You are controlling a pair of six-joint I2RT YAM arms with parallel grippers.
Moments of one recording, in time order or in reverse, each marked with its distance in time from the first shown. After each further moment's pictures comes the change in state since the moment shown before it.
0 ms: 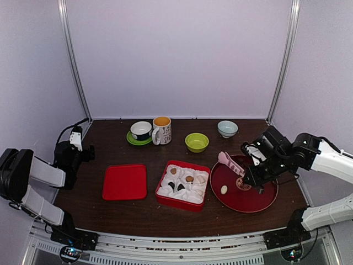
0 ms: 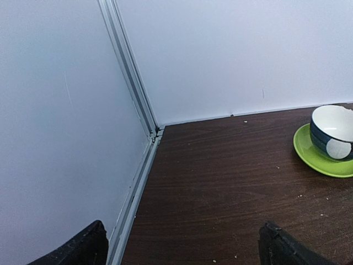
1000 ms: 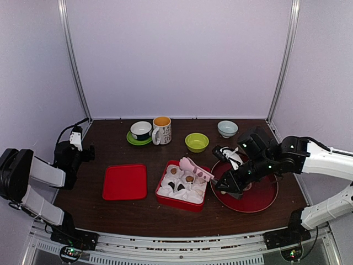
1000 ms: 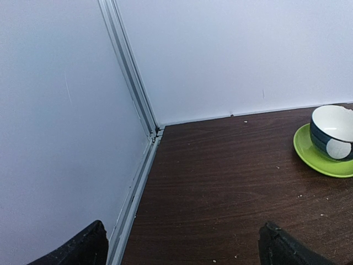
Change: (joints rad) left arm 0.000 0.000 0.000 0.000 0.000 0.000; right arm 0.163 0.084 0.028 0.253 -0.268 -0.045
